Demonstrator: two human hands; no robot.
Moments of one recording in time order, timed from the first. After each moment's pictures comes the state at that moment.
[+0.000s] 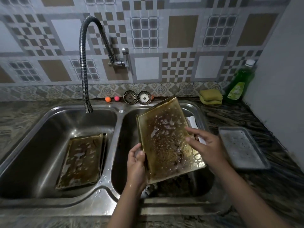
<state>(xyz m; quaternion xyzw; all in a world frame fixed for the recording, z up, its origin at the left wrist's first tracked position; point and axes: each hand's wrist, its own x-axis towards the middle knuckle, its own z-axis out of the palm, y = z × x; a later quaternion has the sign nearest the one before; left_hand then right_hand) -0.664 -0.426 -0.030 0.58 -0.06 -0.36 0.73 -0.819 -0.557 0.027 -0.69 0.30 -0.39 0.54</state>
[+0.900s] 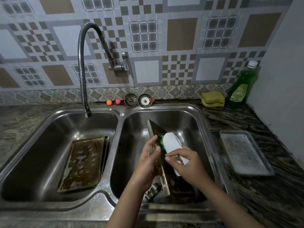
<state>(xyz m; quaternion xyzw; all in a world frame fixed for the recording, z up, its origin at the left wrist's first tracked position) -0.678 -0.441 0.010 0.55 -0.21 -0.48 0.64 -0.800 -0.536 -0.016 -0.75 0.29 -0.33 0.49</state>
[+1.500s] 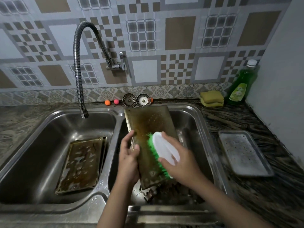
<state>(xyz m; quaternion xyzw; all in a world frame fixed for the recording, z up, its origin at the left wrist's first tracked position) -0.645 -0.438 -0.004 0.50 -0.18 -0.34 0.77 -0.786 -0.537 -0.010 -0.78 0.20 -0.33 0.49</state>
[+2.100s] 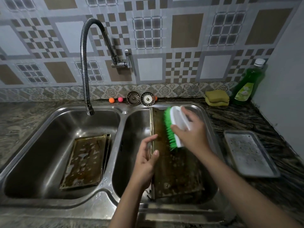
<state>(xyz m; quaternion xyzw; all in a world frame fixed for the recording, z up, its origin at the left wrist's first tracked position) -0.666 -0.435 -0.007 0.53 -0.32 -0.34 0.71 -0.756 -0.588 0.025 -0.74 0.33 -0.41 0.42</state>
